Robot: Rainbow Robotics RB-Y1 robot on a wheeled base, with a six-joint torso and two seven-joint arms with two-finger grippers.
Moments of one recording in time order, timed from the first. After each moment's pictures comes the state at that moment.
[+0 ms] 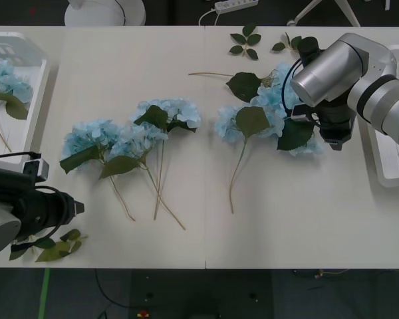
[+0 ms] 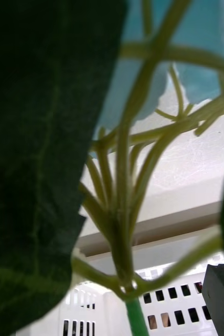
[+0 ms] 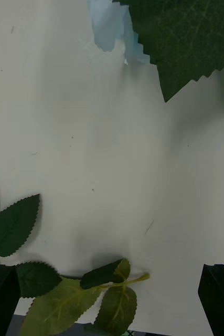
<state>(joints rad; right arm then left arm) -1.14 -0.55 0.91 -0.72 -0.59 1.41 2.26 0.00 0.91 -0.30 -2.05 0.56 1.24 -0.78</state>
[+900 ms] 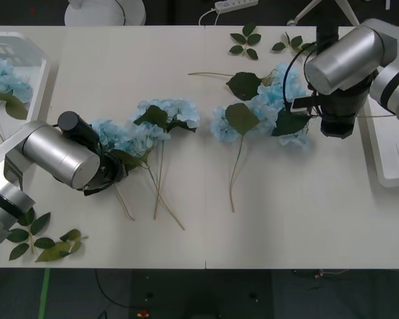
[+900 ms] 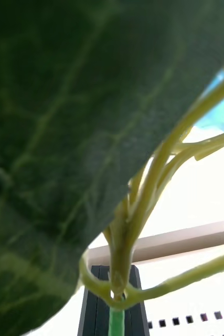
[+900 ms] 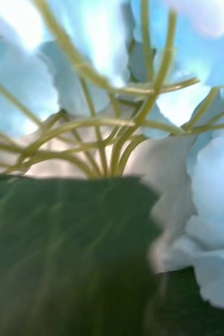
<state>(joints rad) -1.14 -0.67 0.92 -0.88 -0.80 1.40 2.31 -0.47 0.61 -0.49 -1.52 0.50 1.25 -0.75</state>
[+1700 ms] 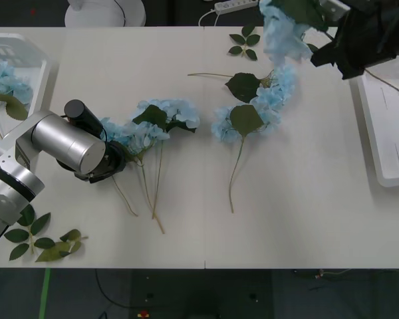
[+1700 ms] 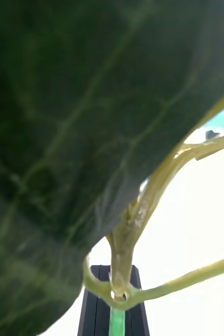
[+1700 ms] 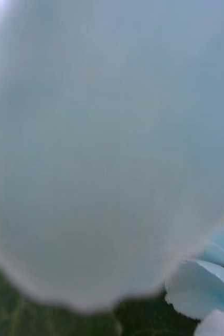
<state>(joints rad) -0.93 -1.07 0.47 -1.47 -1.62 1.13 2.36 -0.56 0.58 -0.50 -1.36 0.51 1.21 -0.75</state>
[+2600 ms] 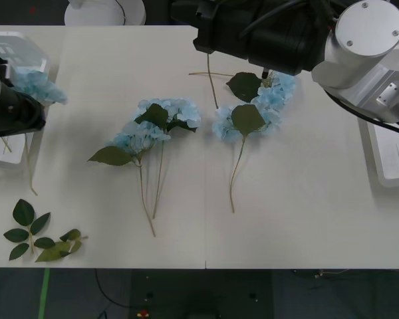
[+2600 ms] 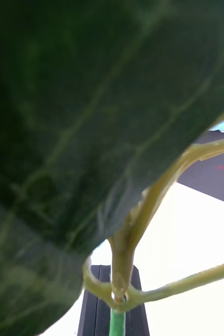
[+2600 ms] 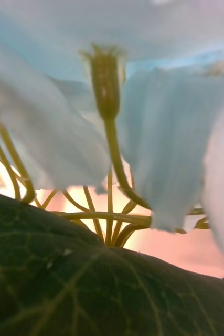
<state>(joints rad) -0.92 -0.74 0.68 -1.61 -2.14 0.34 2.36 -0.55 0.87 -0.16 -1.58 0.63 1.50 -1.03</state>
